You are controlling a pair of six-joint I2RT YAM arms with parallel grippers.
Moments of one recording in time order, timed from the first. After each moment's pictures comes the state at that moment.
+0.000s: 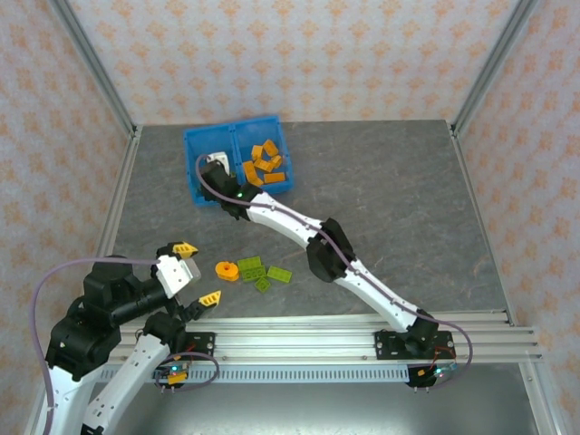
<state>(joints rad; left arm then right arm) -0.33 0.31 0.91 -1.10 0.47 0.43 0.95 2.81 2.70 -0.46 0.31 0.49</state>
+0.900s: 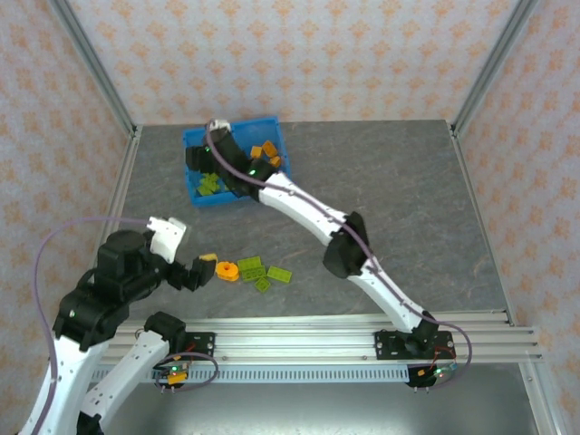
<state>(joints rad) -0.33 0.53 1.01 -1.08 0.13 0.01 0.92 2.49 2.63 -0.54 0.18 0.58</state>
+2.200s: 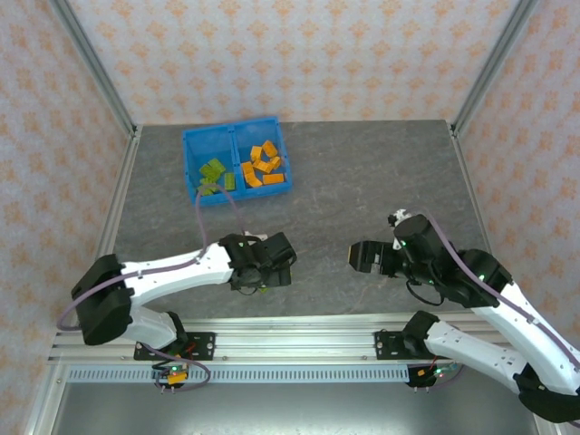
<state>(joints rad) -0.98 1.44 0.95 -0.90 -0.17 -1.16 0.79 0.74 1.07 -1.18 0.03 0.77</state>
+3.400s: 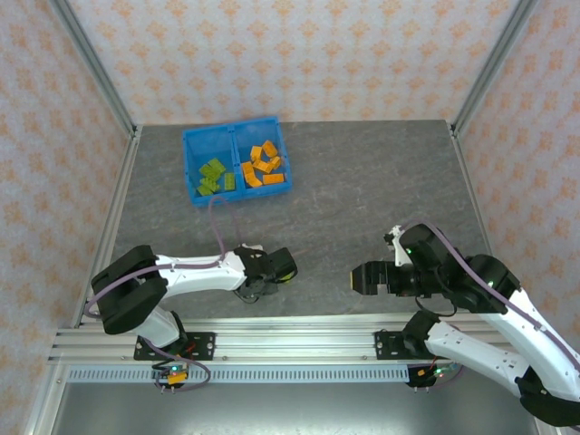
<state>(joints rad) -0.99 1.53 0.82 -0.76 -0.25 -1.24 0.79 0.70 1.07 -1.31 -0.21 0.74</state>
